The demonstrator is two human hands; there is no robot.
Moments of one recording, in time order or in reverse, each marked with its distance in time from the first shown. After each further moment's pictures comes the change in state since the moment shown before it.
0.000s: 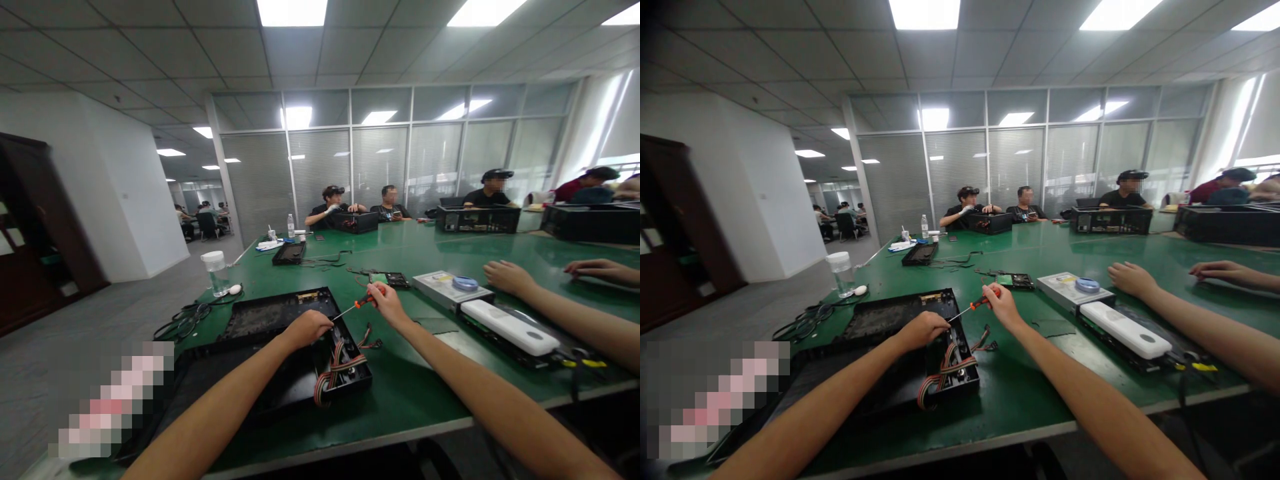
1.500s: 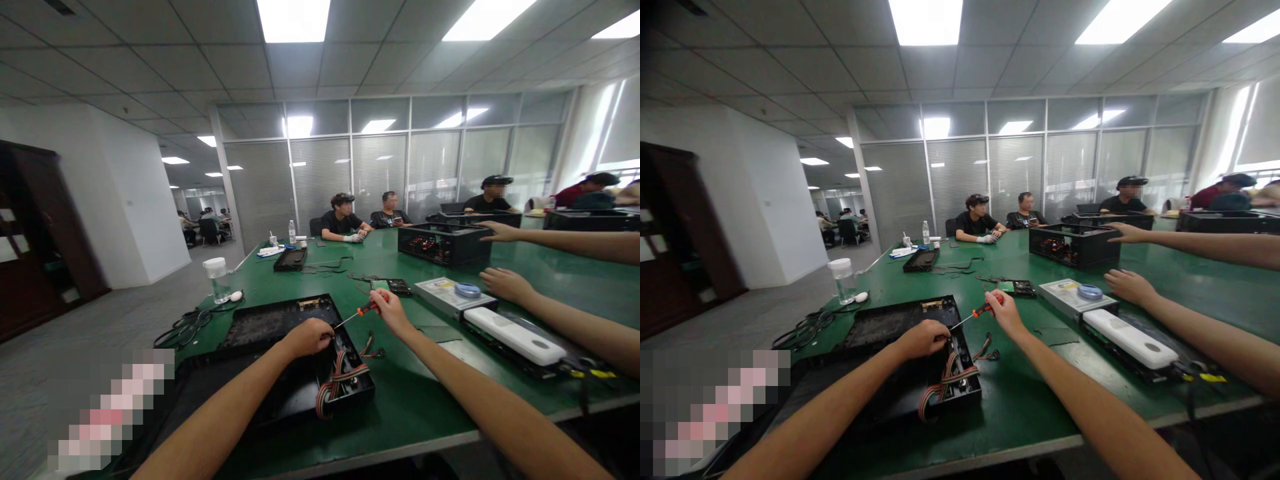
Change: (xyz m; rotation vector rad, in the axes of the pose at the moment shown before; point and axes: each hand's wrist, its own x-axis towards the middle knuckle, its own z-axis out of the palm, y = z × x) left_hand -0.001 0.009 -0.012 -0.005 -0.038 0.004; right_hand 0.000 -0.001 -0.002 0.043 0.025 -0.002
